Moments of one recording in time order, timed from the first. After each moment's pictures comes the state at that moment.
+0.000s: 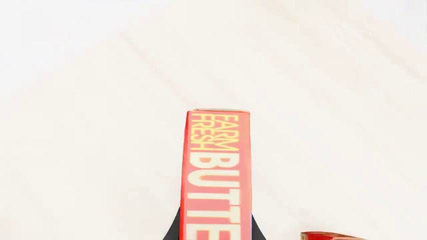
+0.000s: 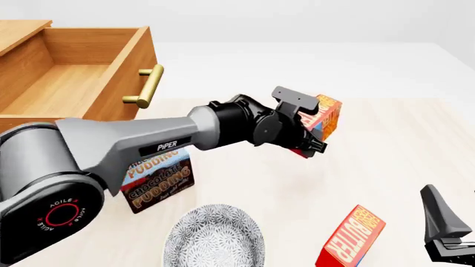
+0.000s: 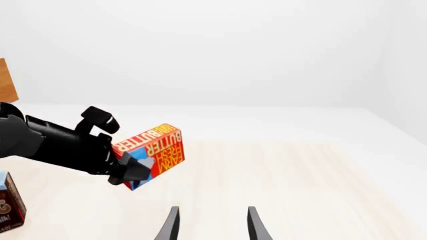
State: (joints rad) left arm -0.85 2.12 -1.68 0.35 -0.15; right arm 0.01 0.00 -0.01 -0.01 -0.01
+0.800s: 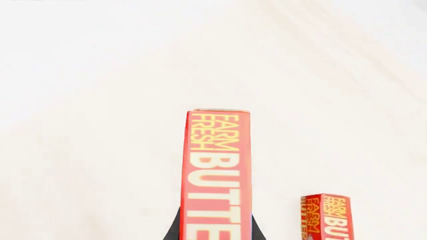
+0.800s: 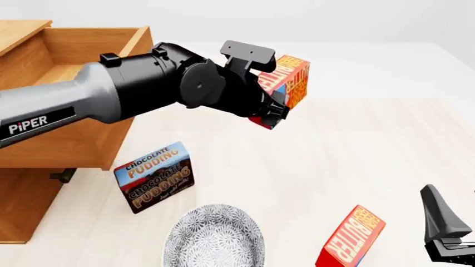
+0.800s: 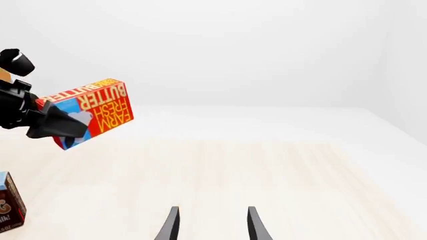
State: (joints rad) left arm -0.77 1.75 -1.49 0.50 -0.13; right arm 0.01 0.00 -0.01 -0.01 -0.01
